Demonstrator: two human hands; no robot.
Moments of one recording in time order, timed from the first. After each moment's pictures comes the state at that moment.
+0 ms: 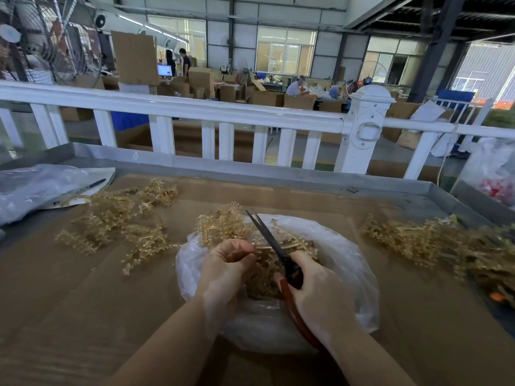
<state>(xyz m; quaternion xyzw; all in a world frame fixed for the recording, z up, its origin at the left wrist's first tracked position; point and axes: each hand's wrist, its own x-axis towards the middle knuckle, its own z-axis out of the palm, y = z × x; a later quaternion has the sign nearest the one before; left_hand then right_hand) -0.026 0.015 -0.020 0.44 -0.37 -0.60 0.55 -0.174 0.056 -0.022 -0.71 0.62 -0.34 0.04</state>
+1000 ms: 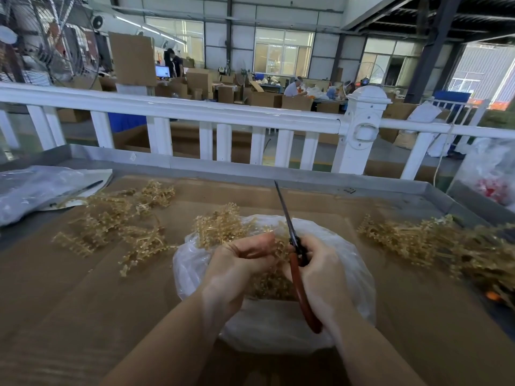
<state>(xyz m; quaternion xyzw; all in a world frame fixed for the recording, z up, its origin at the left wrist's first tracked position) -0.034 0.021 -0.001 0.36 -0.42 -0.65 0.53 -0.174 0.042 -0.004 -0.60 0.63 -0.46 0.18</state>
